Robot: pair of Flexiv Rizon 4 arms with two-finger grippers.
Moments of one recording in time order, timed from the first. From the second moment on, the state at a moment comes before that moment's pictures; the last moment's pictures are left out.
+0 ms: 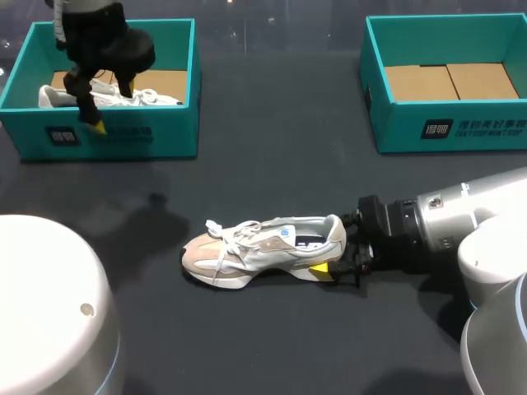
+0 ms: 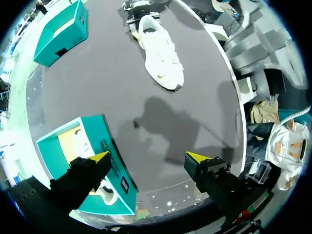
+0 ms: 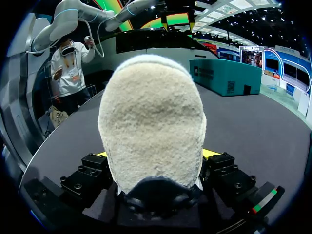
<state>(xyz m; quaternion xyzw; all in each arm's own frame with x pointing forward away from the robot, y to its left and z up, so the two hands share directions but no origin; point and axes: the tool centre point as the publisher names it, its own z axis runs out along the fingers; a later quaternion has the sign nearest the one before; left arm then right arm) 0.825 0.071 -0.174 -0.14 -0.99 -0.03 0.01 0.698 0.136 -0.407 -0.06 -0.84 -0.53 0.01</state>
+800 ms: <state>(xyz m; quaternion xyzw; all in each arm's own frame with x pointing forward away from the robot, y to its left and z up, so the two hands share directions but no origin) 0.760 0.012 -0.173 0.24 -0.97 -0.06 0.04 0.698 0.136 -0.407 -0.06 -0.84 -0.53 0.01</state>
